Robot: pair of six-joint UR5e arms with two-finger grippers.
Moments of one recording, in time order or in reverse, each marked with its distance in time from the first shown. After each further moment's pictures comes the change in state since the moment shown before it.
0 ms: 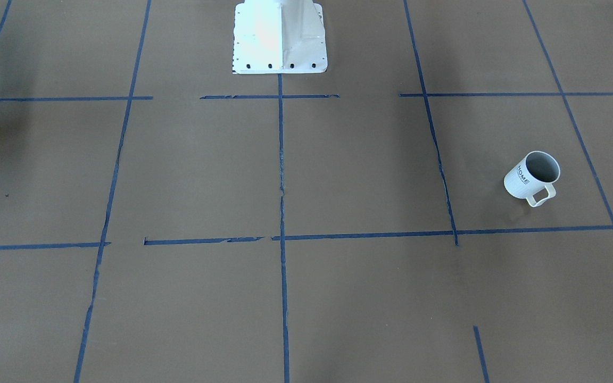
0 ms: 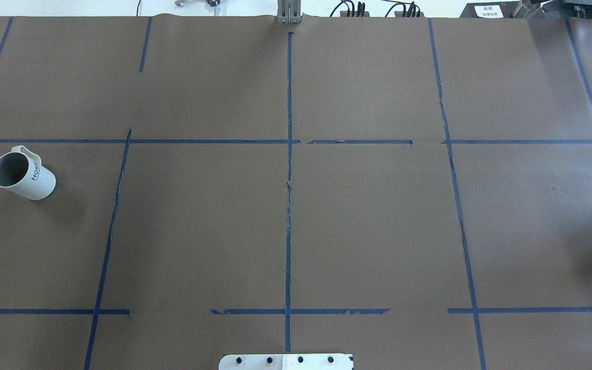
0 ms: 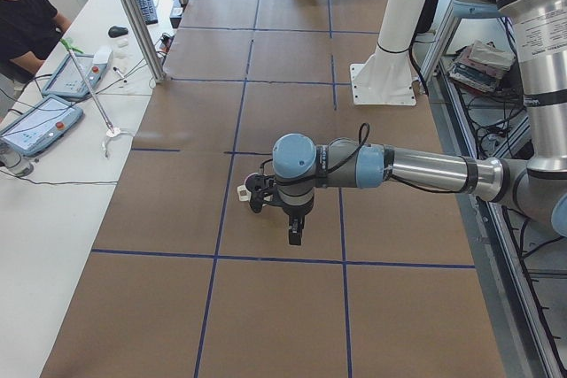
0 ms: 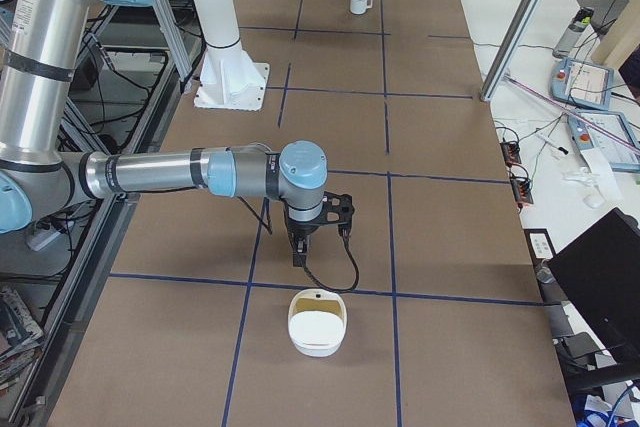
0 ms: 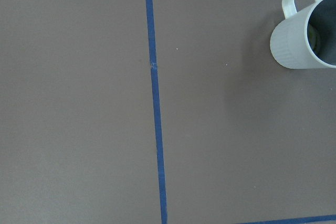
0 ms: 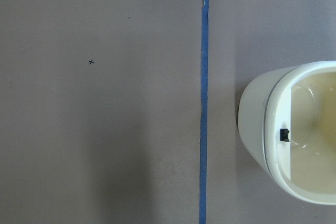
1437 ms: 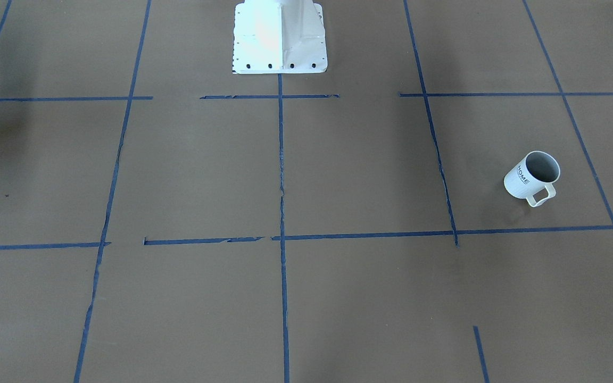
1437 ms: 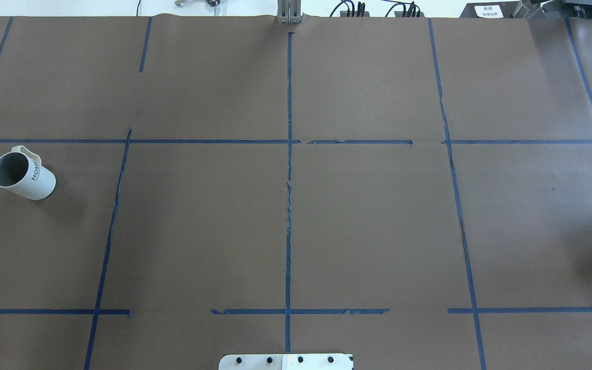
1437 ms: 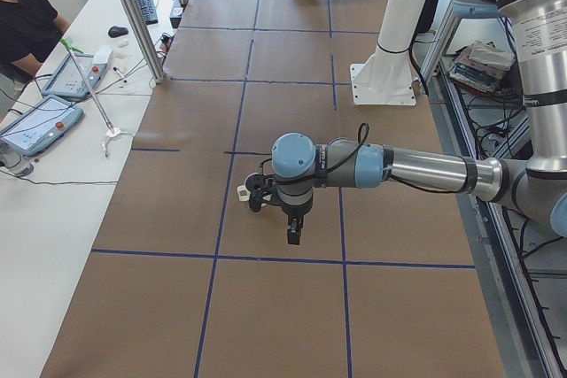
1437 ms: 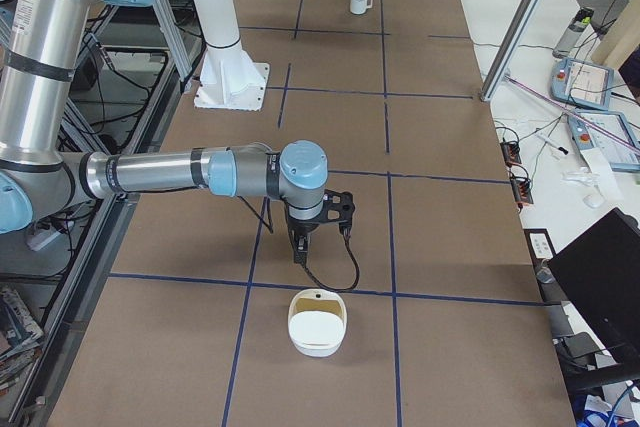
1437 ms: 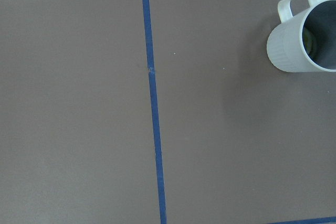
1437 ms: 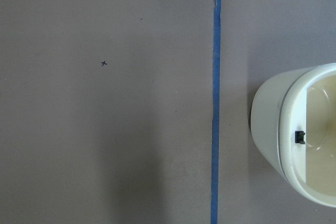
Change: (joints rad) left arm -0.001 -0.001 0.006 -0.005 -0.002 0.006; right arm -0.001 0.004 0.002 0.002 0.020 0.001
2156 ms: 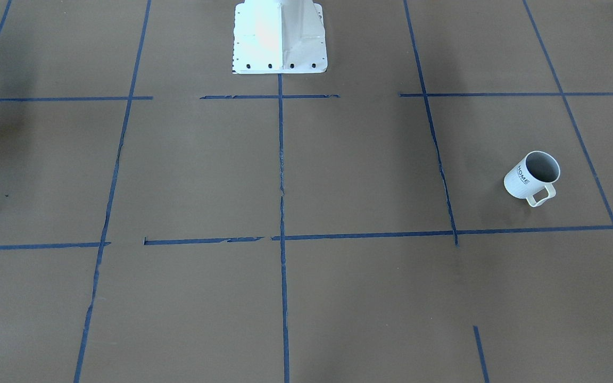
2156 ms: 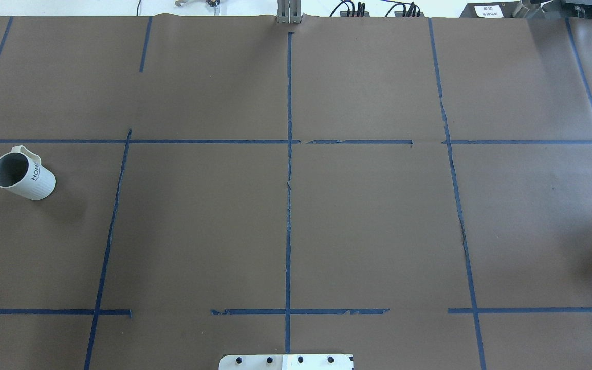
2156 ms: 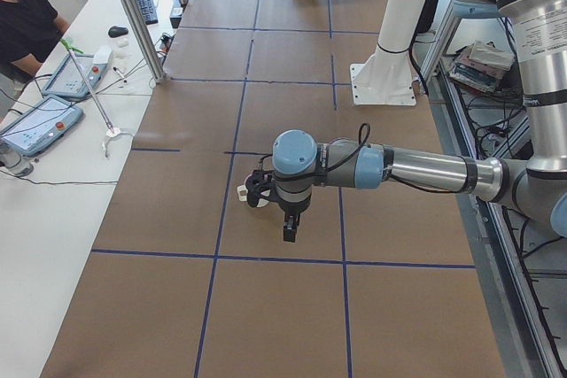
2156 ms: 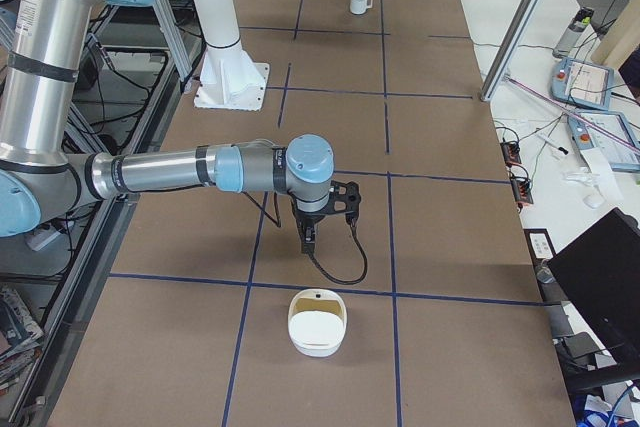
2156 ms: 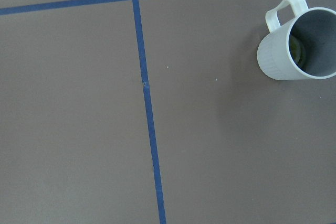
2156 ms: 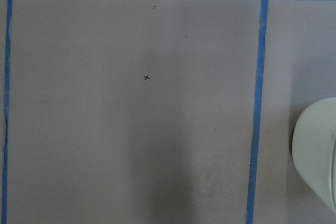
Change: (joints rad) left arm 0.039 -0.028 0.013 -0.123 -0.001 -0.107; right arm -0.042 0.064 0.001 0.001 0.067 0.003
